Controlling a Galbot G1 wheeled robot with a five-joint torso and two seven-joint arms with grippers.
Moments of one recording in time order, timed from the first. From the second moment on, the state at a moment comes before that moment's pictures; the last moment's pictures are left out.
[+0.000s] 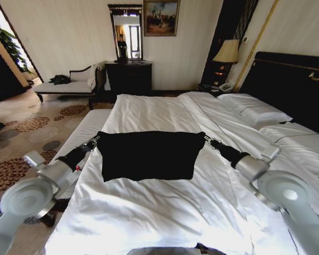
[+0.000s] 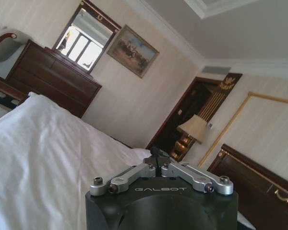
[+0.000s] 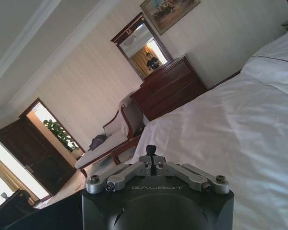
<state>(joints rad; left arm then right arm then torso) 1.60 -0.68 -0.99 -2.41 -1.65 0.19 -0.20 -1.40 0.81 0.88 2.44 1.69 -0.44 0.40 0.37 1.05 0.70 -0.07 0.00</state>
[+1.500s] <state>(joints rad) 0.67 -0.96 -0.10 -1.46 -1.41 0.18 -0.23 -0.64 0.98 0.19 1.43 1.33 -0.37 0.17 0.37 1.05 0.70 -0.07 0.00</state>
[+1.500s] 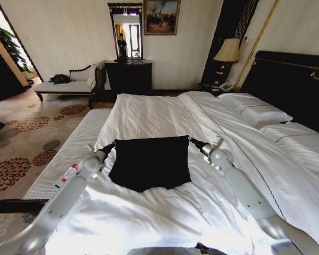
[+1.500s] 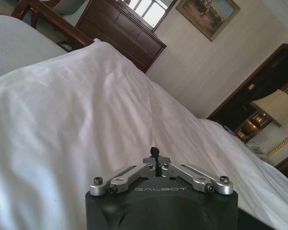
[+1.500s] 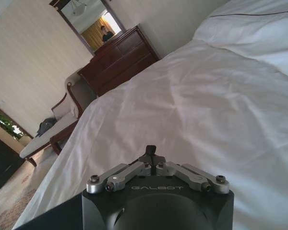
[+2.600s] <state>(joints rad) 0.95 -1.08 -0.27 -1.52 -1.29 0.10 -0.16 -0.93 1.05 0.27 1.46 1.09 -0.14 0.02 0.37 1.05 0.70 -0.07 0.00</state>
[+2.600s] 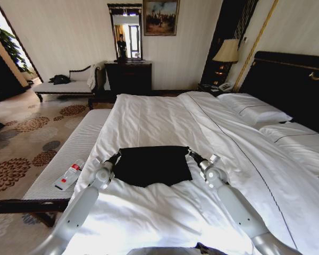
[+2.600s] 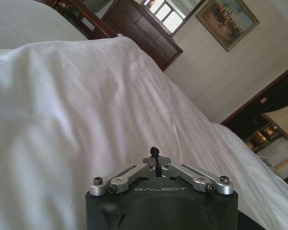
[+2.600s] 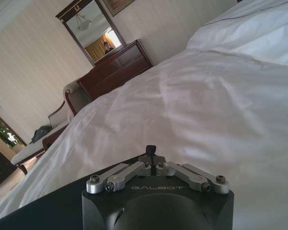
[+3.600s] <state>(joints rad) 1.27 -1.00 -0.35 -1.77 -1.22 0.06 -0.14 -1.30 1.07 0.41 1.73 0.96 -0.10 -0.01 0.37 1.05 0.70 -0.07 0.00</state>
